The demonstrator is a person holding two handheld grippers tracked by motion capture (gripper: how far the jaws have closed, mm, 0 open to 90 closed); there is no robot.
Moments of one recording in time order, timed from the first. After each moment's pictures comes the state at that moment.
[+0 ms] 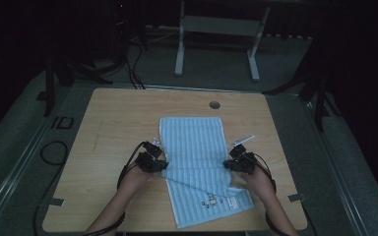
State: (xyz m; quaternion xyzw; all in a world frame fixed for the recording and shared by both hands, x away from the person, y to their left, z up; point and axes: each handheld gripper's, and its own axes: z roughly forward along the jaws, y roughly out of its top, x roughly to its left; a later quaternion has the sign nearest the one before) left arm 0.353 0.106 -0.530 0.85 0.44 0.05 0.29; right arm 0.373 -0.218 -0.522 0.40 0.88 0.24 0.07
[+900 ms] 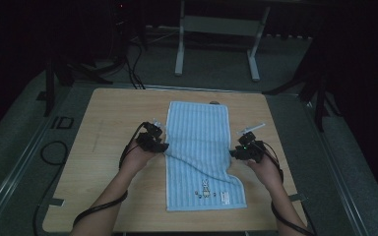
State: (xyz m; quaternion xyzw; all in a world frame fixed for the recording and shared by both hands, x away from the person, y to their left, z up) left arm 0.385 0.111 -0.498 0.85 0.43 0.12 0.29; right arm 0.388 -0.242 -0.486 0.42 0.86 0.26 0.11
